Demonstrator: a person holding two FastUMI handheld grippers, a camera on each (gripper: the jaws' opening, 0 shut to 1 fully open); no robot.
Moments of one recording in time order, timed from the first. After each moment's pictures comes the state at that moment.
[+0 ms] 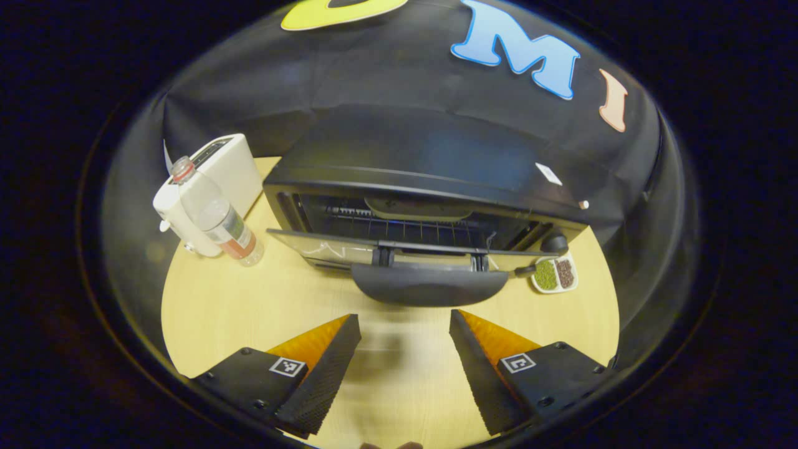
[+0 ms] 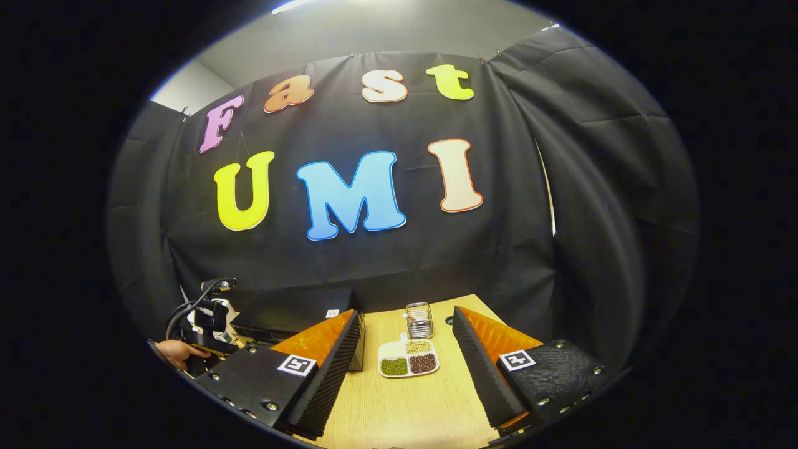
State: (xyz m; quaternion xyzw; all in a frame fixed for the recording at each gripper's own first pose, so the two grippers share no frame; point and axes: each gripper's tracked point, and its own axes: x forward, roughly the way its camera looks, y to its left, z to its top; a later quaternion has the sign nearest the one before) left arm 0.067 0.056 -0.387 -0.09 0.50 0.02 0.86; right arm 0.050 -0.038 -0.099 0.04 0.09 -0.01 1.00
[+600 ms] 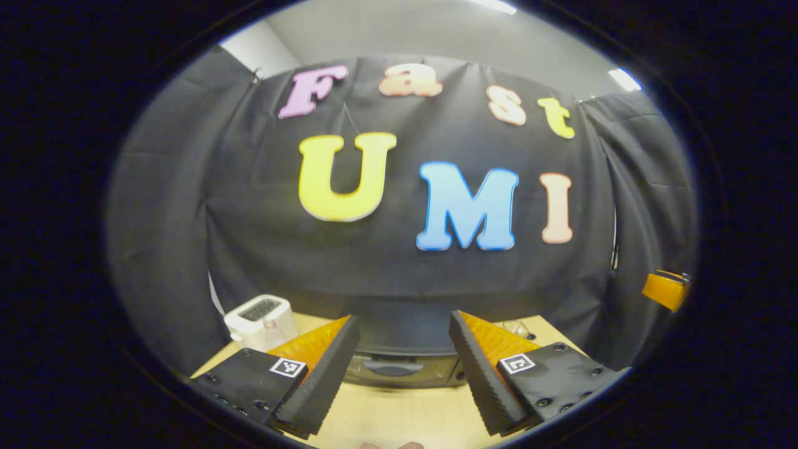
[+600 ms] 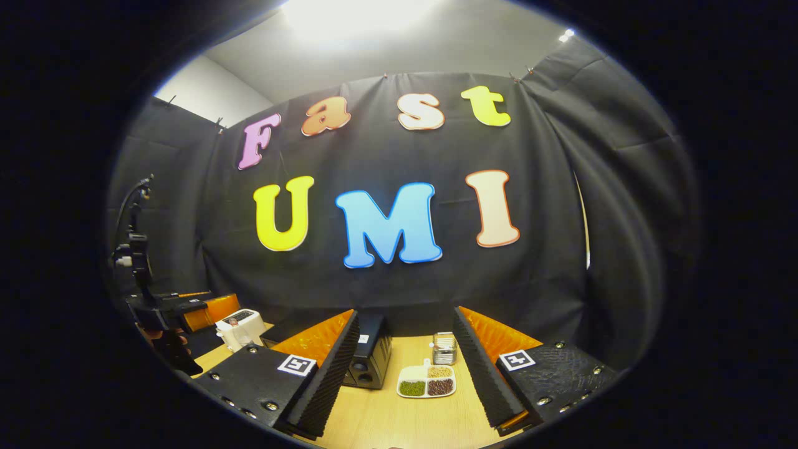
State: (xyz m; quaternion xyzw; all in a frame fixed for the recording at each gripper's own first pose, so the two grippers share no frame) left arm 0.046 0.019 -0.079 -0.01 0.09 0.05 0.99; right arm 0.052 -0.010 -0.021 0.03 0.01 0.09 1.00
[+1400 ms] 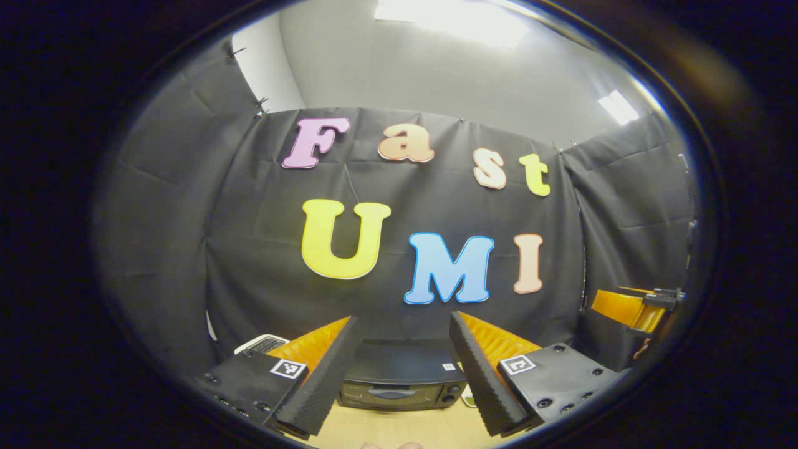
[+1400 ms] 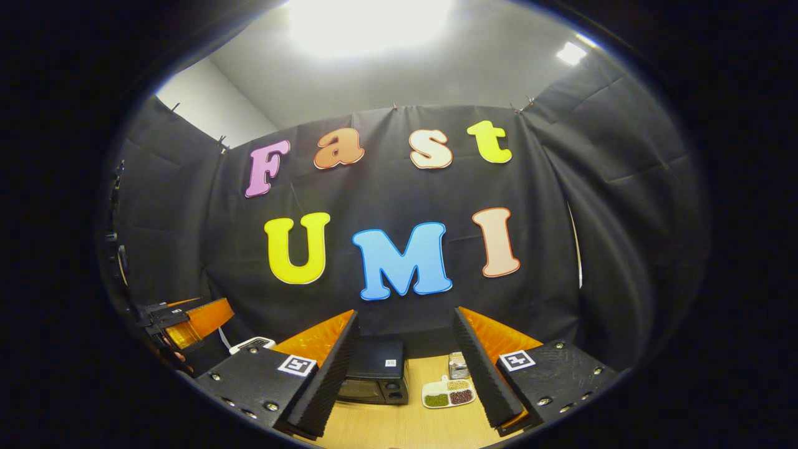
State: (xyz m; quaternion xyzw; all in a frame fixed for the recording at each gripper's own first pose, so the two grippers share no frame) left arm -0.013 0.057 0.002 -0.04 0.02 0.00 1.00; right arm -0.005 0.053 0.035 0.03 -0.04 0.05 1.00
